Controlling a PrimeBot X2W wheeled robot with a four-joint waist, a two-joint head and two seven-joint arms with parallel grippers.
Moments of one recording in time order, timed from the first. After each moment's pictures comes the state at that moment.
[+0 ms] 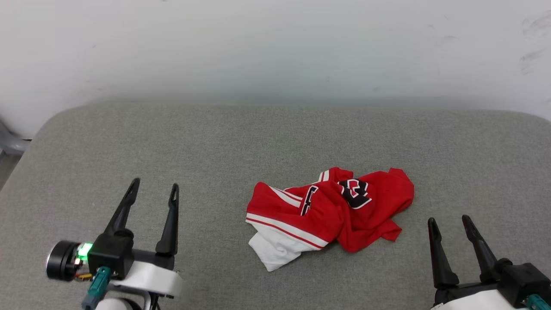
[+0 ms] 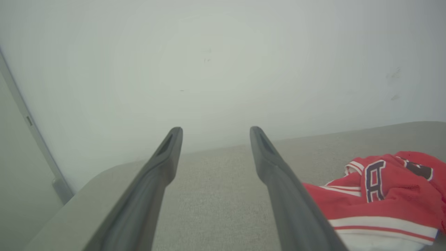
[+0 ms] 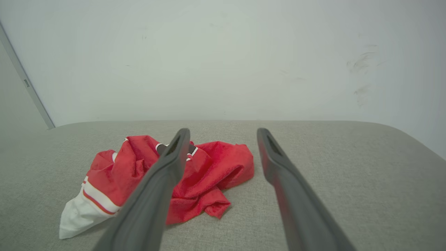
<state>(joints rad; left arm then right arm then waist) 0.00 0.14 -0.01 0.00 -0.03 -0.06 -0.26 0.10 -0.05 -0.02 0.04 0.14 0.13 -0.26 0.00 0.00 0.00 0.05</state>
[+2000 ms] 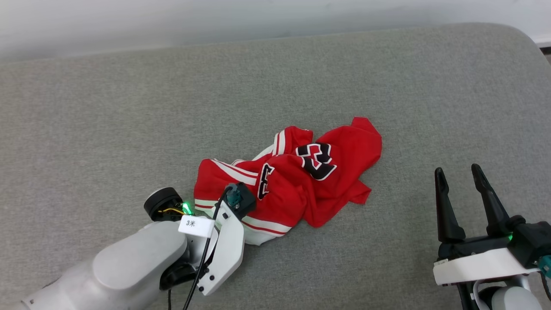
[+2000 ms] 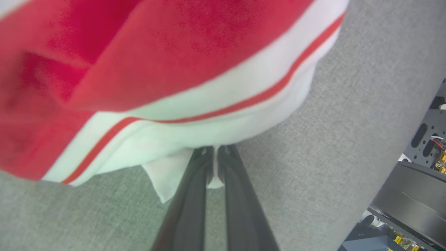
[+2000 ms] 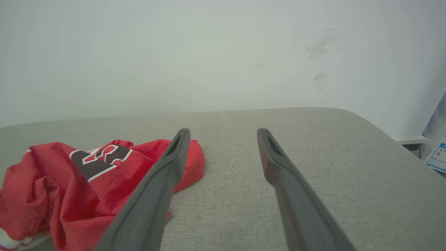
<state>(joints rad) -0.81 0.59 -1.26 0.25 -0.85 -0.13 0.63 -0.06 -0.05 -0.03 0.01 0.13 0.13 -0.26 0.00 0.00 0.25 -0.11</state>
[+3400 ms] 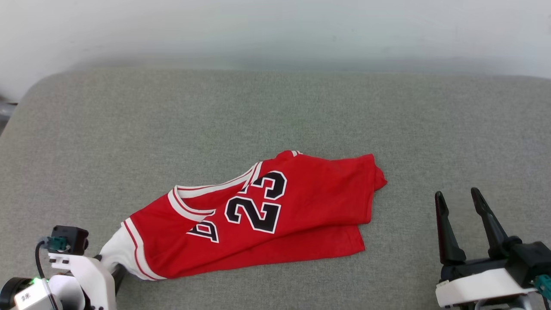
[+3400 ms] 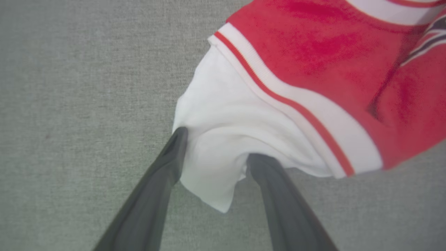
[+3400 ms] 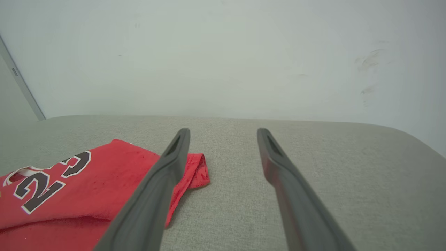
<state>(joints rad) -0.41 0.88 -1.00 0.40 -1.18 0.12 0.05 0.01 -0.05 -0.05 0.01 0.10 0.13 -0.26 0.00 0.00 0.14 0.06</state>
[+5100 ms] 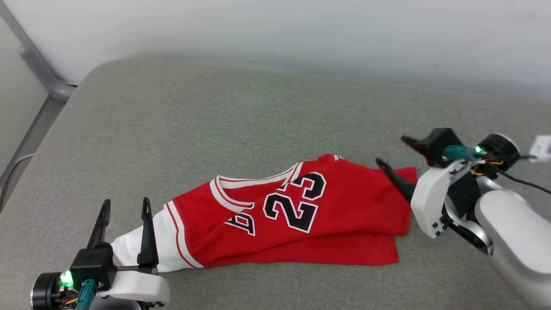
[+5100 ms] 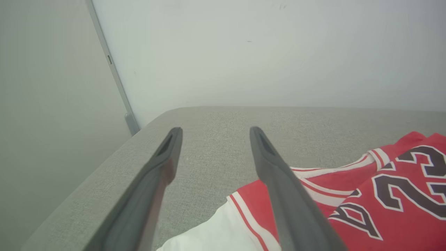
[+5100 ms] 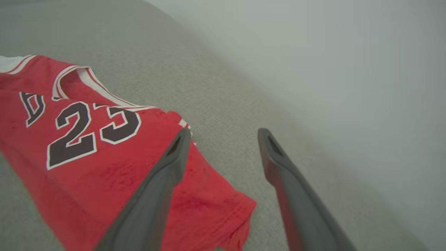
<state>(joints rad) 0.02 0.17 -0.02 0.03 -0.12 0.11 -0.26 -0.61 -0.47 0.63 0.36 0.37 0.13 0.09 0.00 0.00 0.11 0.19</state>
